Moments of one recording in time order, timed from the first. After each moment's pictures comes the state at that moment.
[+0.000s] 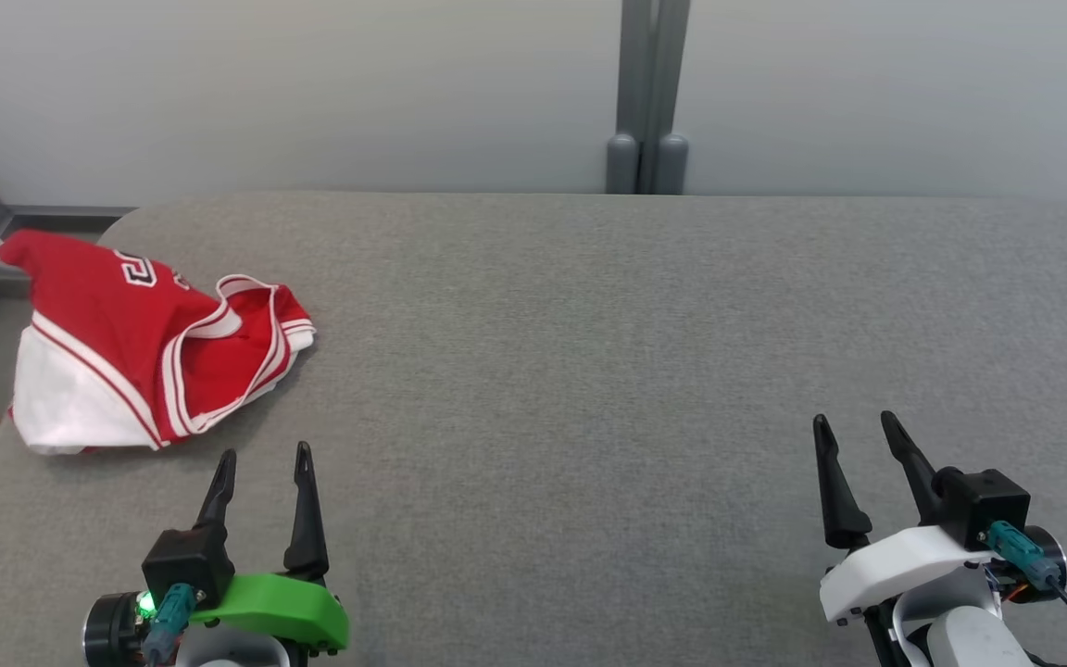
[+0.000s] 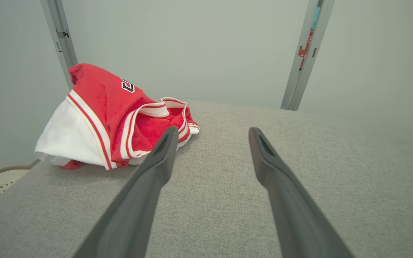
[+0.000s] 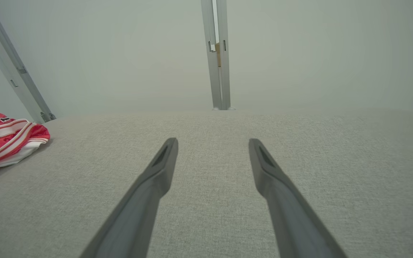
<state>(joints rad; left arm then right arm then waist) -0.07 0.05 -0.10 0.31 -0.21 0.02 -0.26 -0.07 -0.05 0.01 0.30 0.15 0.13 -0.25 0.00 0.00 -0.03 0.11</state>
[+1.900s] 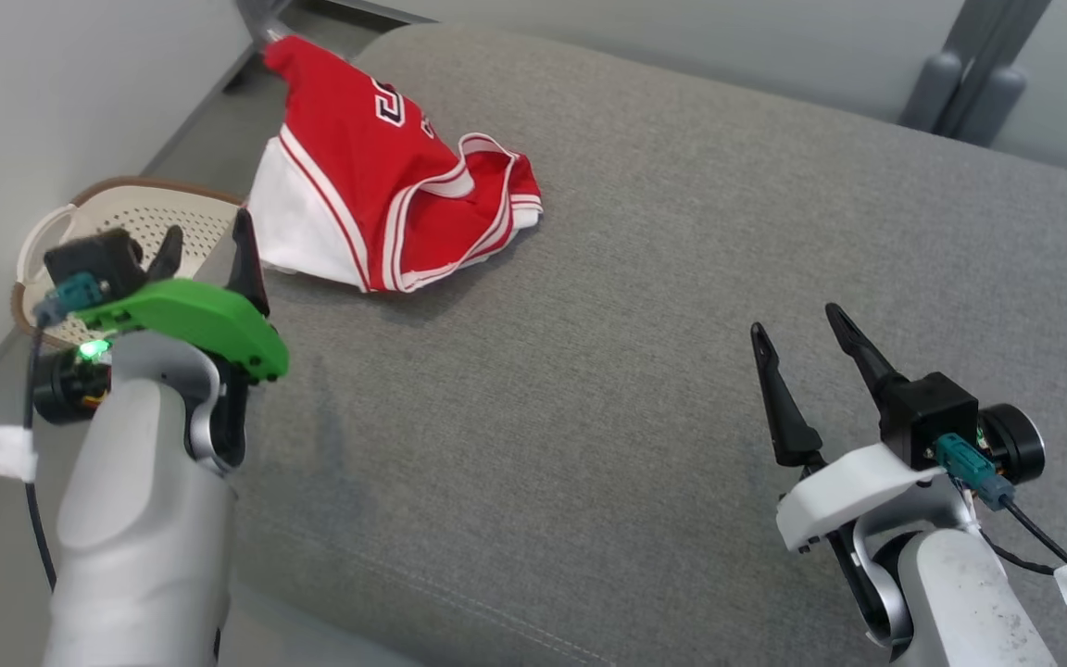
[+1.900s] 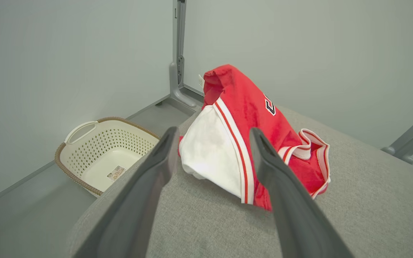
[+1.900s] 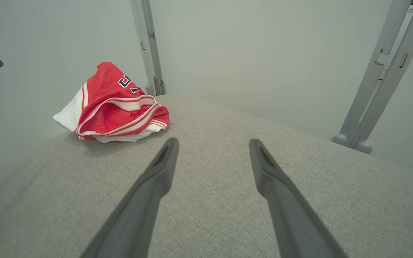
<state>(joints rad) -0.65 0.08 -0.02 0.71 -0.36 -0.04 -0.04 -0.15 -0.05 0.10 0.06 0.02 0.13 -0.07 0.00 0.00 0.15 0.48</state>
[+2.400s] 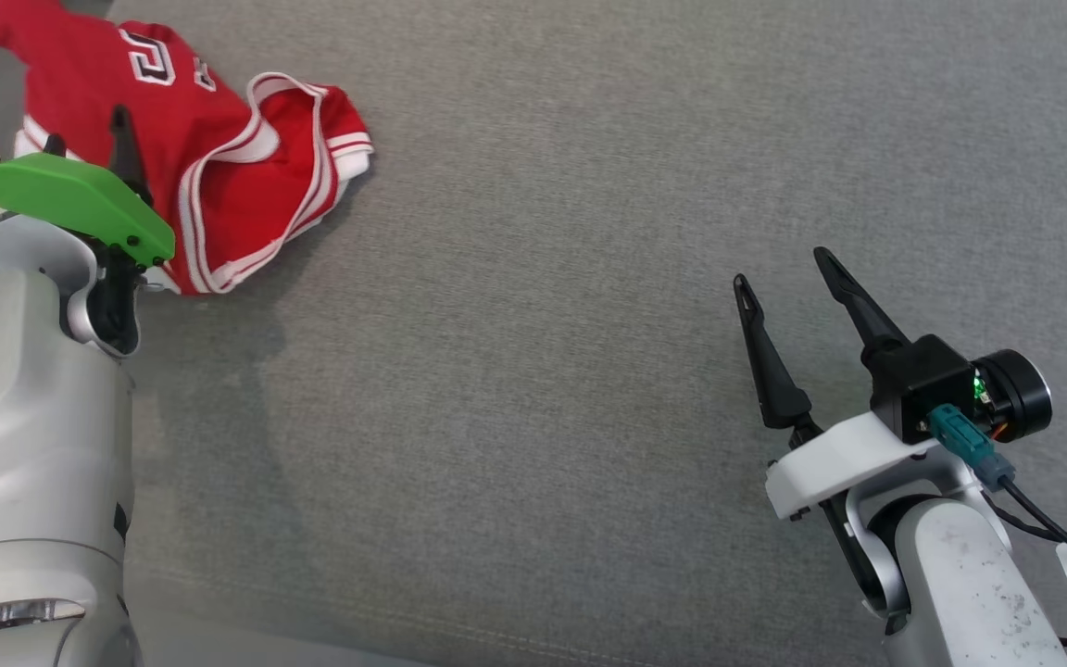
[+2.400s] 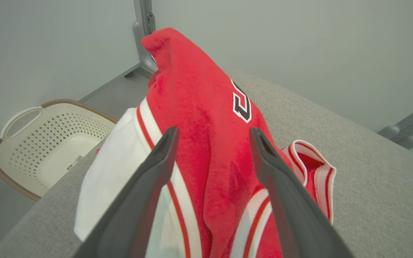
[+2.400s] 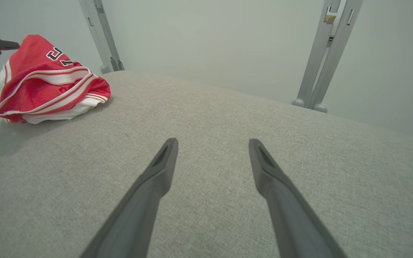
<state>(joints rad) -0.97 0.17 0.06 1.03 -0.45 -0.07 -0.02 -0.20 -0.05 0.15 -0.06 -0.05 0.13 -0.01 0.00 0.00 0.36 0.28</state>
